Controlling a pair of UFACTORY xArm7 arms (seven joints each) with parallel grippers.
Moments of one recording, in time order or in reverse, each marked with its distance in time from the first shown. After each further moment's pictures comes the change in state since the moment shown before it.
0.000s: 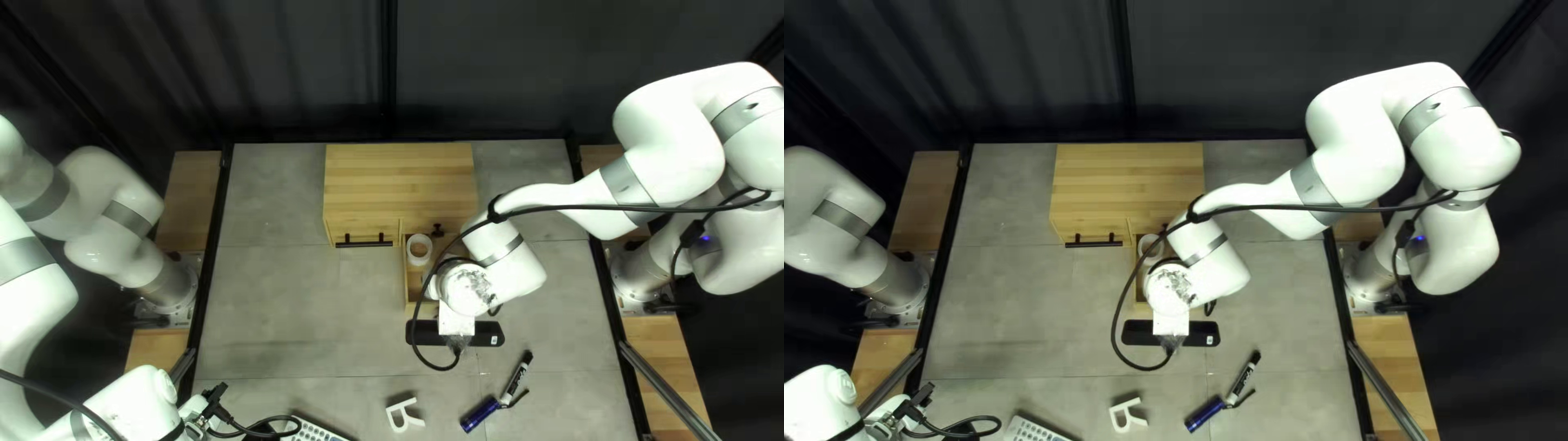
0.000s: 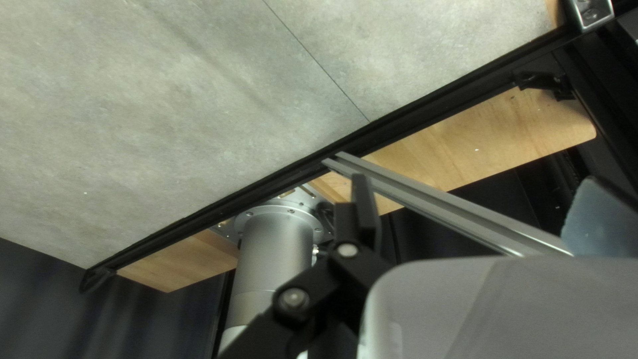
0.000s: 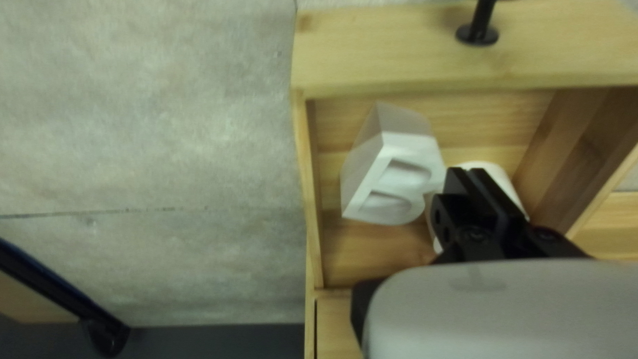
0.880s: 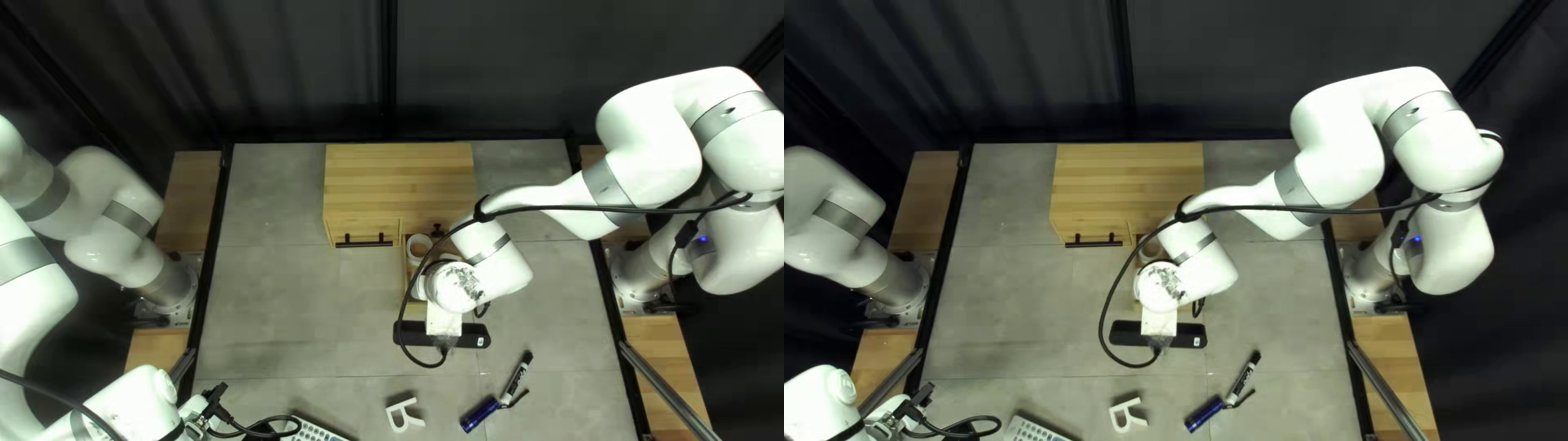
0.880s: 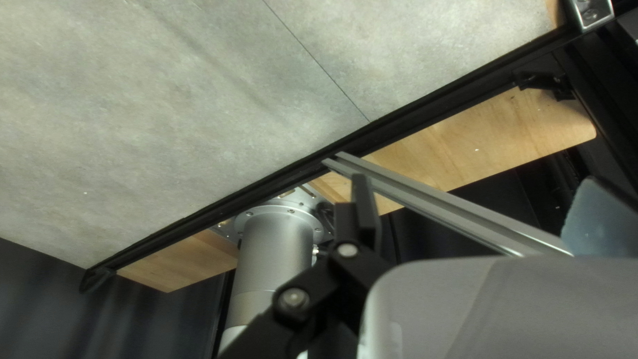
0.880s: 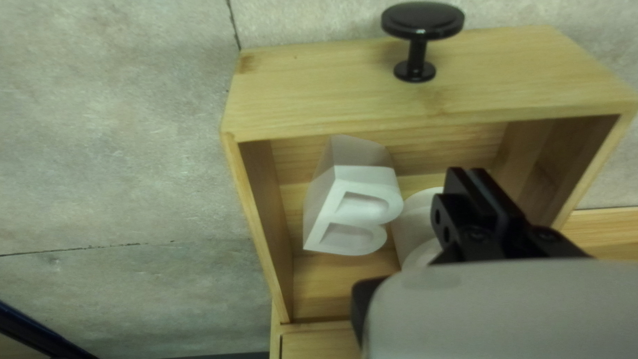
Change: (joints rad) left arm 0.000 0.000 0.000 0.000 0.000 0.000 0.000; right arm -0.012 0.023 -0.022 0.011 -0.052 -0.049 -0.008
